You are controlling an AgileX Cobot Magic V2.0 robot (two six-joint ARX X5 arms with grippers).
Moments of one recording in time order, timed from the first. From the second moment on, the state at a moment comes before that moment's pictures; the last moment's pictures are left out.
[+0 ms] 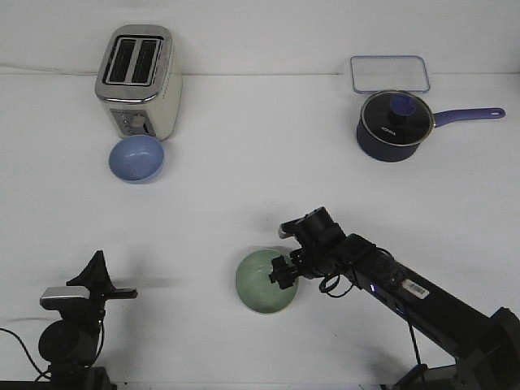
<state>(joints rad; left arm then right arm) 0.03 0.01 0.03 0.07 -0.03 0.00 0.60 1.50 0.94 -0.56 -0.36 0.32</state>
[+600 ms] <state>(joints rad) 0.03 0.01 0.03 0.07 -0.03 0.00 0.24 1.01 1.03 -0.51 -0.20 0.15</state>
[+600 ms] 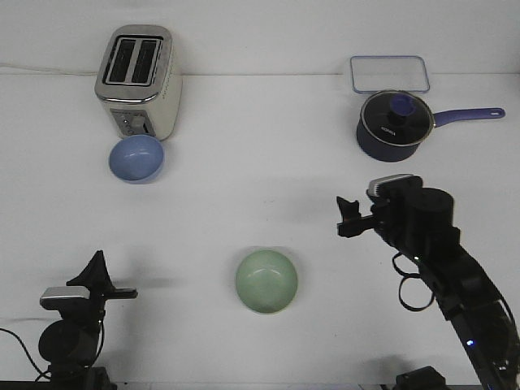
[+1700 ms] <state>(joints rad) 0.03 0.60 0.66 -0.20 -0.03 -0.35 0.06 0.36 0.49 -0.24 -0.13 -0.01</state>
